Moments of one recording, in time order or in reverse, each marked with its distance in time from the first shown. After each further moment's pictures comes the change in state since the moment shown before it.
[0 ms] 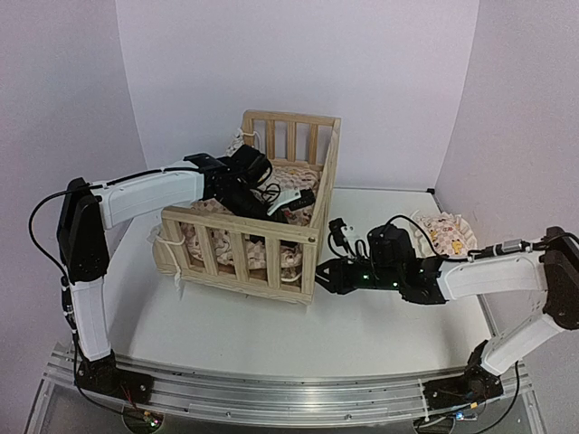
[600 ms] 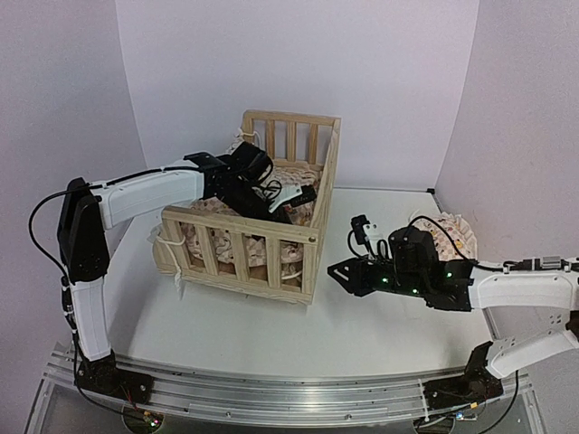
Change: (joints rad) left arm -0.002 0.002 0.010 0.028 -0.034 -0.016; right arm 0.044 -0.231 -0.056 -0.174 0.187 -0.001
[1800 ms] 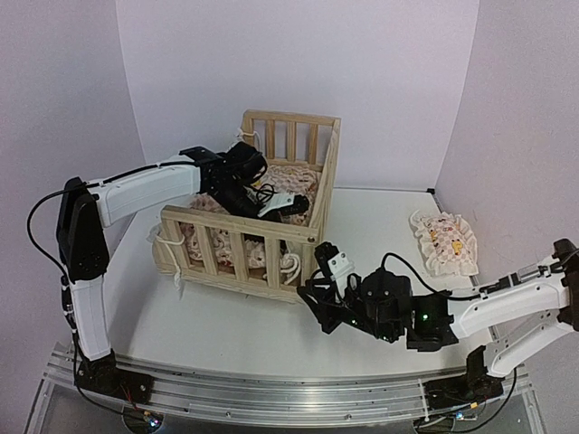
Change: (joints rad) left arm 0.026 -0.006 0.034 -0.169 0.059 0.308; right arm 0.373 0.120 -0.012 0.278 0.413 -0.234
